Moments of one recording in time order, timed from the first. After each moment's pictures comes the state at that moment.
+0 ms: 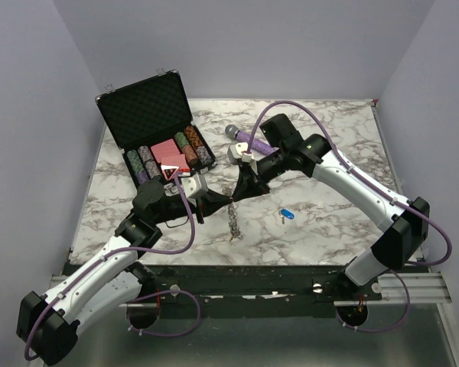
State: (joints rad) left arm -0.62 0.78 0.53 0.26 0.65 -0.05; right arm 0.72 1.58 1.52 -0.84 -1.01 -0.76
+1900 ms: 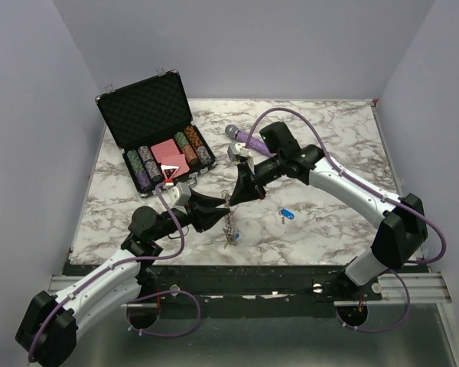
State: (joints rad) left arm -0.61 0.72 0.22 0.71 0.53 -0.36; right arm 0.70 1.58 1.34 -0.57 -1.09 -0.49
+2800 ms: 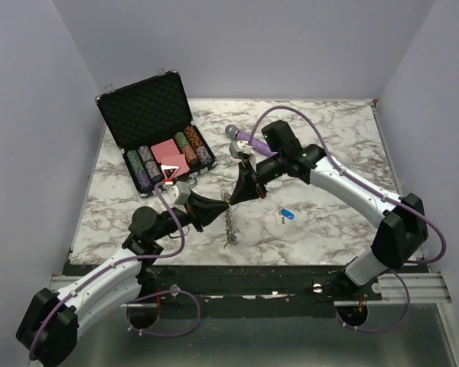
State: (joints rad) left arm -0.61 0.74 0.21 0.77 0.53 -0.40; right arm 0.68 1.58 1.34 -0.55 -1.15 -0.47
